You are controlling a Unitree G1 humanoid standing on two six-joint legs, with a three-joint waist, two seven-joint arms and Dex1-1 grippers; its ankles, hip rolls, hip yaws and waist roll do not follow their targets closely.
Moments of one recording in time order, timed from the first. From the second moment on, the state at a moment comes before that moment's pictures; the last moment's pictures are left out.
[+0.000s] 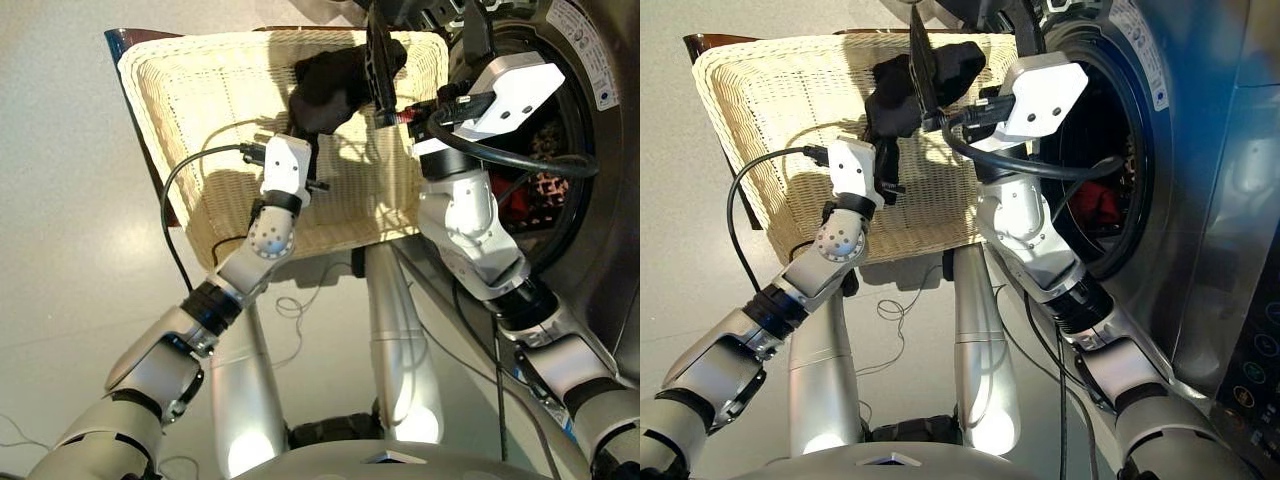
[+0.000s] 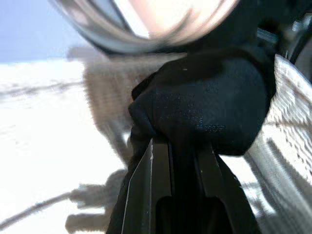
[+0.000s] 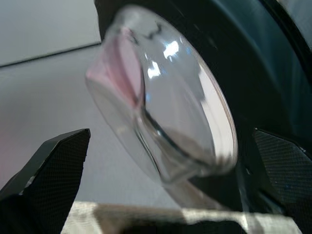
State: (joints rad) left arm -0.63 0.51 -0.62 0.15 -0.33 -0.24 0.44; right arm -0.68 -0.47 0.50 -0.13 0.55 -0.37 -0.36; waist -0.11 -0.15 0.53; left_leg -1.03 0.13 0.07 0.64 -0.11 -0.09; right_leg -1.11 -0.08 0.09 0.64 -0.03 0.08
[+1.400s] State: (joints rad) left arm -0.61 0.62 -0.60 -0.09 -0.18 -0.30 0.39; right arm -0.78 -0.51 0.66 -0.07 1.24 -0.36 0.00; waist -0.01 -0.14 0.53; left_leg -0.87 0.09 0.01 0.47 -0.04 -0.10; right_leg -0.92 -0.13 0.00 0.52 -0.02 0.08
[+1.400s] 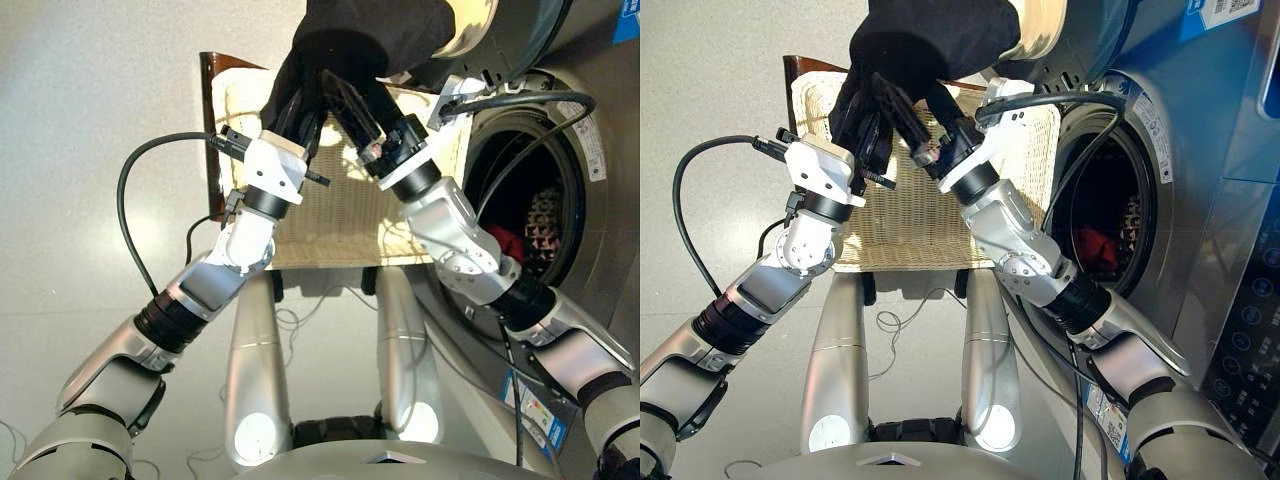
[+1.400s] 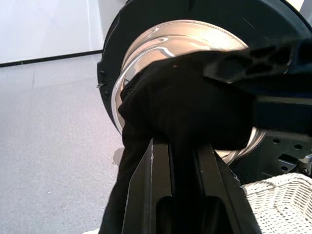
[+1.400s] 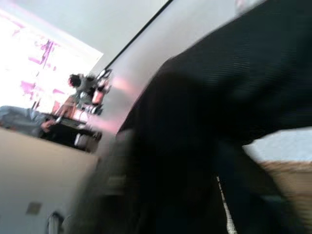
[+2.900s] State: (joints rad) left arm -0.65 0.48 -0.66 -0.09 -0.29 -0.39 0.47; right arm -0.70 -0.12 0.20 0.69 0.73 -0.58 -0.68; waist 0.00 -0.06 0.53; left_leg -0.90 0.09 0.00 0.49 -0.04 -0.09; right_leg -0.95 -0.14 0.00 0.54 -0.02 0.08
